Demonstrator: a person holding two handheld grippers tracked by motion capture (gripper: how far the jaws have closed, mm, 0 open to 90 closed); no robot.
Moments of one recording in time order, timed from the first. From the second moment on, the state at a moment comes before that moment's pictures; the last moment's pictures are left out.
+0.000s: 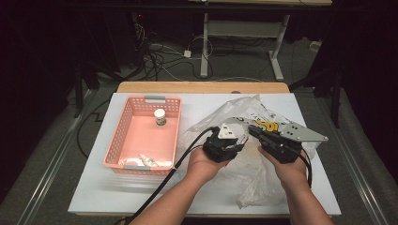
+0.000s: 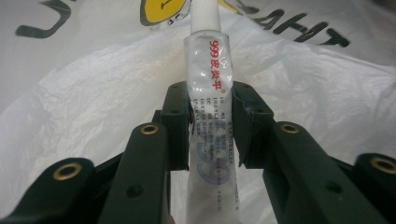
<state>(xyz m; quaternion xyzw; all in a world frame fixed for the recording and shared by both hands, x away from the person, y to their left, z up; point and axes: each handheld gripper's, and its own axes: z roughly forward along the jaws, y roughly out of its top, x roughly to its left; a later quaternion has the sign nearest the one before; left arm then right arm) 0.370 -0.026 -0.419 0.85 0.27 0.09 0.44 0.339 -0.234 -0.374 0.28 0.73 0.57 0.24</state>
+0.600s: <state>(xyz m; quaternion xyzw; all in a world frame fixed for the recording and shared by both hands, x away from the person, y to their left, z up) 0.384 -0.064 -0.463 0.86 0.28 0.11 0.41 0.346 -0.242 -0.380 0.29 0.73 0.57 0.23</state>
